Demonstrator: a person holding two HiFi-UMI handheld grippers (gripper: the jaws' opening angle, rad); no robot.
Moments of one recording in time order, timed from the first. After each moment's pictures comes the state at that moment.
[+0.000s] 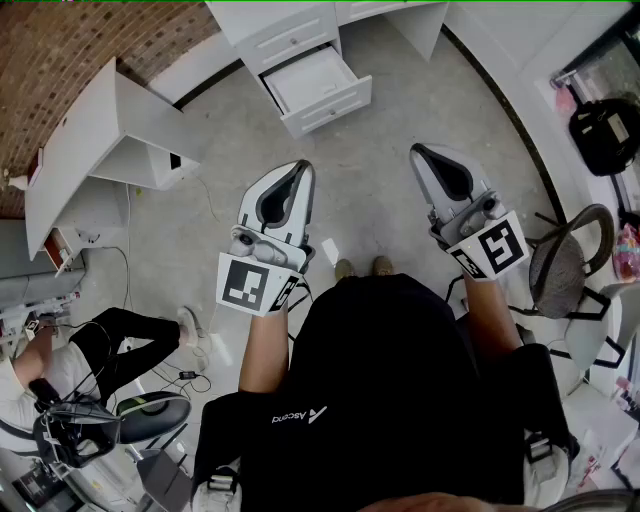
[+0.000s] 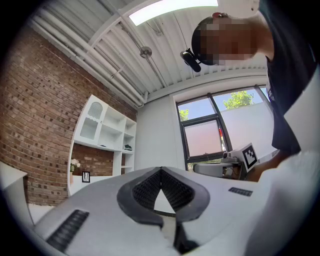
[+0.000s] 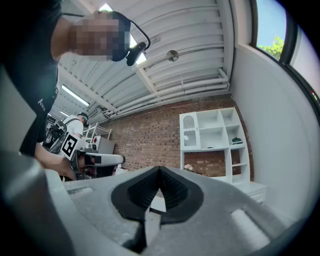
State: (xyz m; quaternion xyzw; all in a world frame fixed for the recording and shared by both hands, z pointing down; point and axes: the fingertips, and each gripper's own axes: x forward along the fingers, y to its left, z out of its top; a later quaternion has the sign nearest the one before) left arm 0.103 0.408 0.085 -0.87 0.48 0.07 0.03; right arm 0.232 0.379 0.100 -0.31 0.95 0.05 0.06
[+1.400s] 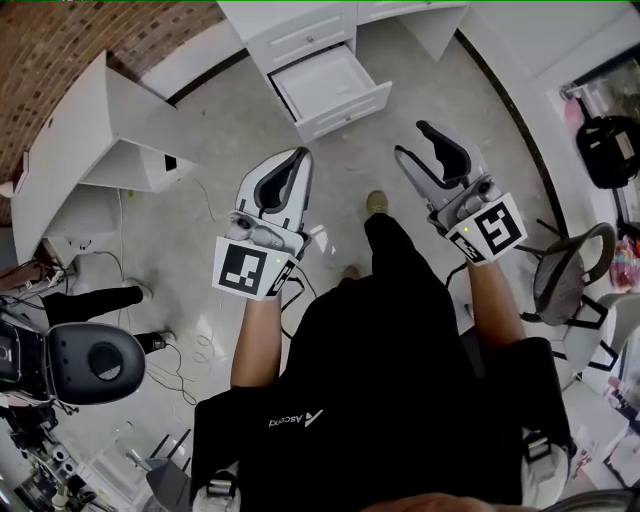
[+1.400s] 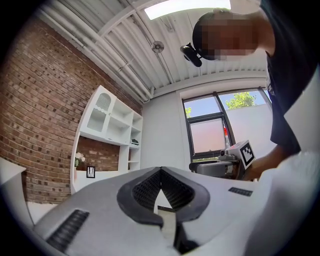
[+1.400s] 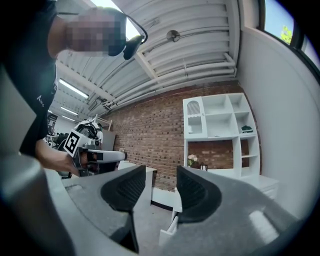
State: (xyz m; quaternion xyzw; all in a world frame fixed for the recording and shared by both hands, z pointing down) left arm -0.018 0.298 0.136 -0.88 0.47 0.06 0.01; right arm 0.108 0.268 0.147 -0.30 0.95 0.04 0.01
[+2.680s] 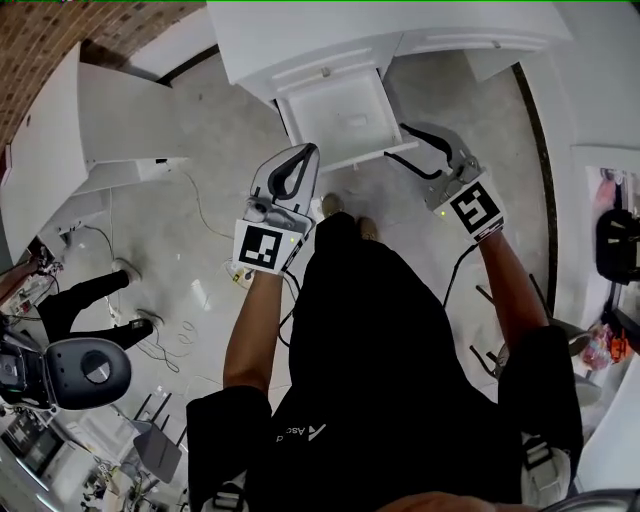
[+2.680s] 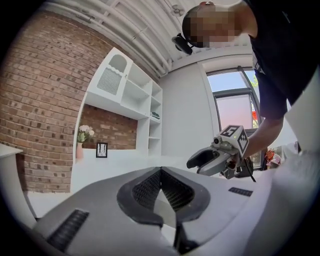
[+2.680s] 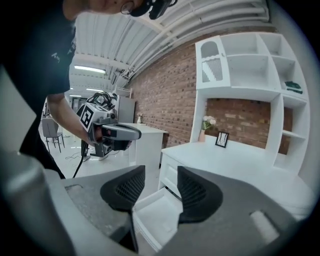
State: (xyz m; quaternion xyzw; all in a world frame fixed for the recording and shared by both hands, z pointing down) left arm -0.059 -0.098 0.322 -0.84 0.55 -0.01 -0.05; right arm 0.038 -0.128 0.352 -0.11 0.98 0.04 -0.19
